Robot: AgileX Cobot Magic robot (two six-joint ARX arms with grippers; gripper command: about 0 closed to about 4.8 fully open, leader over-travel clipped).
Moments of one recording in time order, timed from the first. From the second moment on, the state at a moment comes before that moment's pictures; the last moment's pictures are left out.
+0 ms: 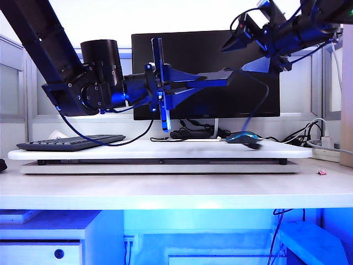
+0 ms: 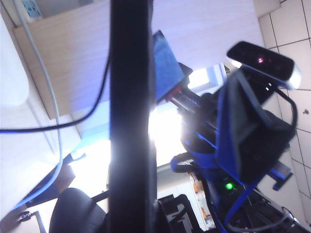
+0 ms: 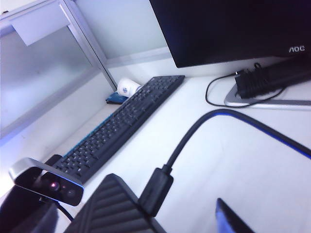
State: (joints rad) left arm -0.42 2.22 1.38 1.14 0.96 -1.43; right arm 0.15 1.73 1.20 0.47 -0.55 0.37
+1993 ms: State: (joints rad) left arm -0.41 2.22 1.38 0.85 0.92 -1.36; right arm 0.09 1.99 1.47 0.48 -0.47 0.40
